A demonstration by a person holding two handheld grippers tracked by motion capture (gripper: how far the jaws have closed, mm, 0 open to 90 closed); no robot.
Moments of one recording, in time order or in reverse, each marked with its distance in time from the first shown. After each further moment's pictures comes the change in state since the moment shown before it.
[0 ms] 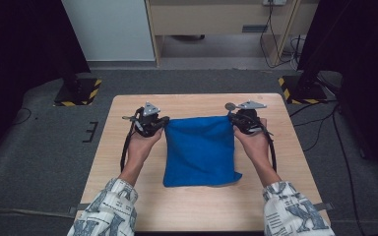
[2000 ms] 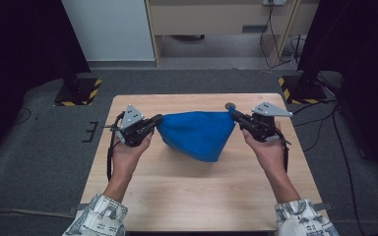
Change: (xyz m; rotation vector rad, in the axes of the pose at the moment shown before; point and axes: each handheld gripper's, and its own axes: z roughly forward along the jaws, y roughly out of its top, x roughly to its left) left arm -0.032 0.012 -0.098 -0.265 -0.043 0.055; right arm 0.017 0.015 -0.098 -0.261 0.170 -0.010
